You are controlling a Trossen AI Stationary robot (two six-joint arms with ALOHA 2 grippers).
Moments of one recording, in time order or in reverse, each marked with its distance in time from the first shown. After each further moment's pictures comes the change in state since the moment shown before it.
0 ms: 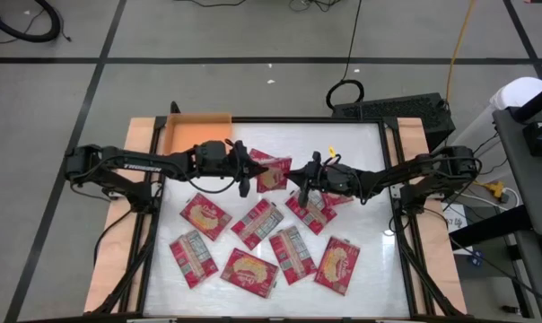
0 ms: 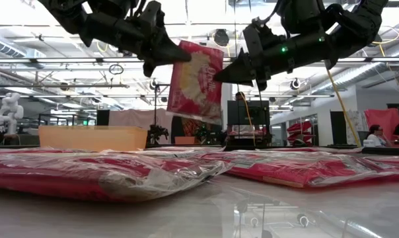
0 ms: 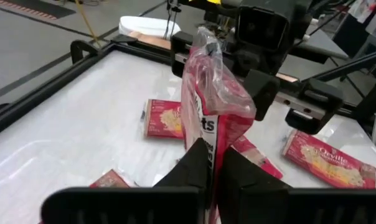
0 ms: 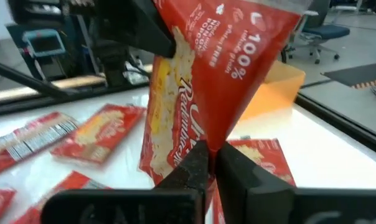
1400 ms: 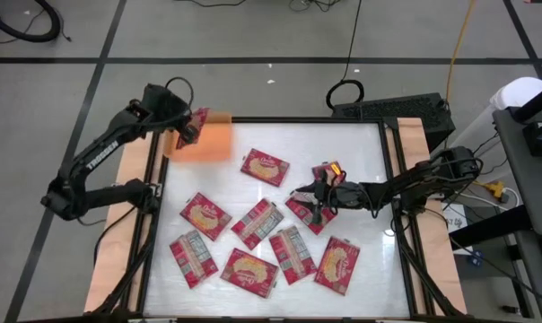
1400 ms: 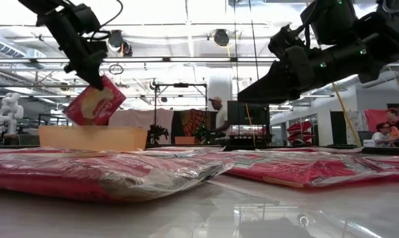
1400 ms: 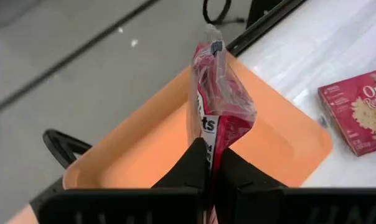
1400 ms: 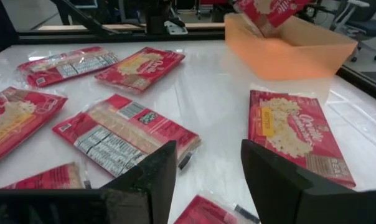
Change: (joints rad) left arm 0.874 -0.300 0.176 -1.016 0.004 0.389; right arm 0.138 -0.001 -0.188 0.073 0.002 -0.078
